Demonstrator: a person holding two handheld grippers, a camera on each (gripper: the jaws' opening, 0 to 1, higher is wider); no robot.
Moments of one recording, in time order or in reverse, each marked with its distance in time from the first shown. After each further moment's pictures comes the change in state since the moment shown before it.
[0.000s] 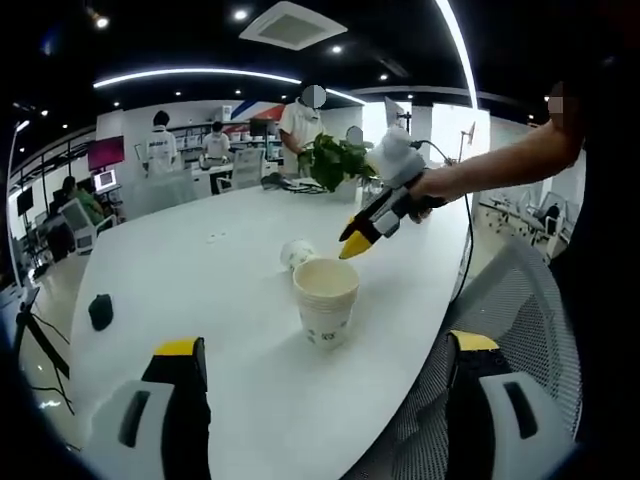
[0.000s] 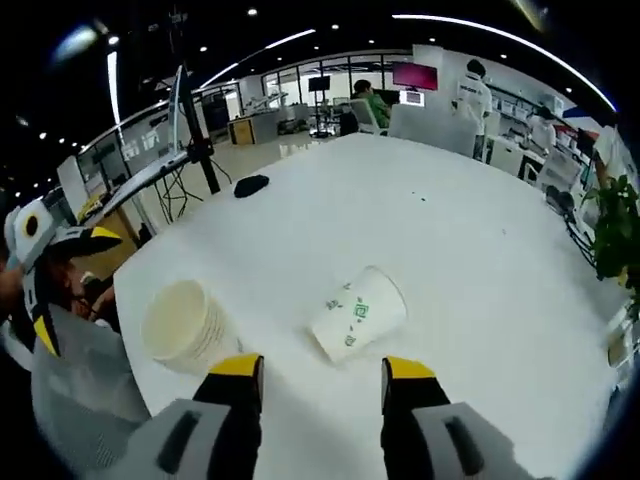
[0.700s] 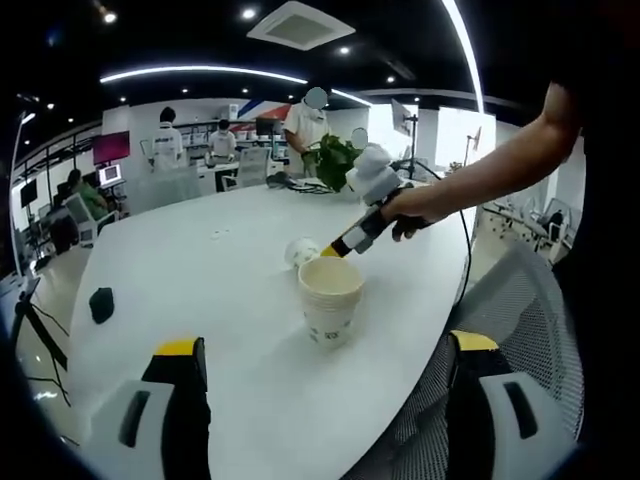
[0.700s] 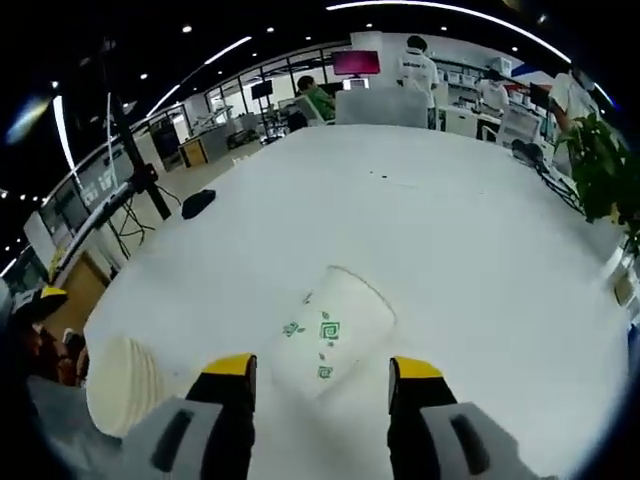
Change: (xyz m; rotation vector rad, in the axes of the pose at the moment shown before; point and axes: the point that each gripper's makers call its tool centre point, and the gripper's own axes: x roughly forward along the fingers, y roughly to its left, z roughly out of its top) left arm 0.001 0.004 -0.003 -0.029 -0.004 0.017; right arm 0.046 -0.020 0.000 0.211 -0.005 -0.122
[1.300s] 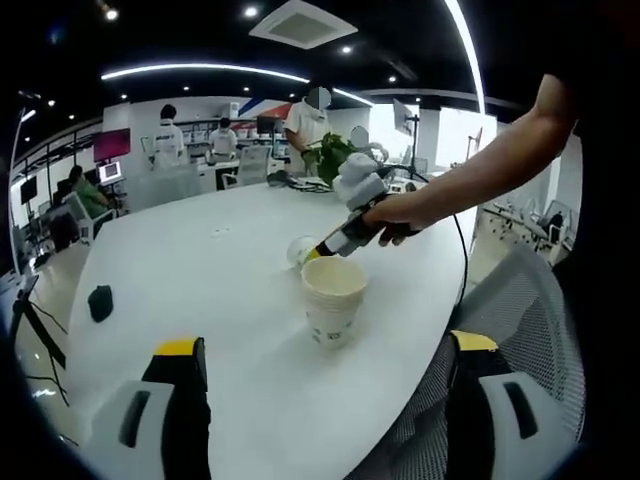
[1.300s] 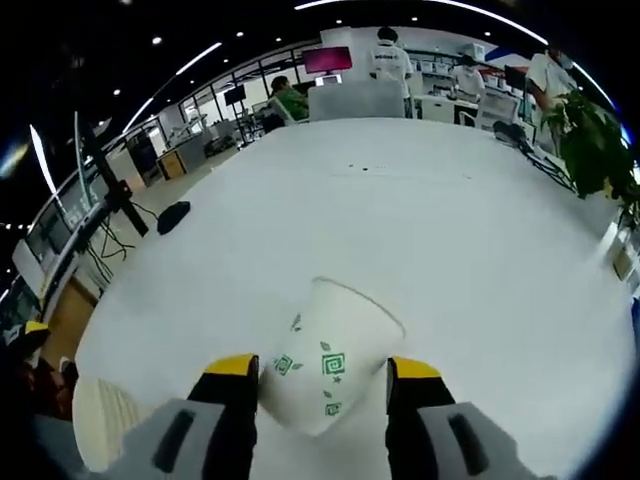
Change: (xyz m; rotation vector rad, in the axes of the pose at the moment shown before) left arm 0.004 0.004 0.000 -0.008 0.006 -0.005; right arm 0.026 -0.010 0.010 0.077 0.010 -0.038
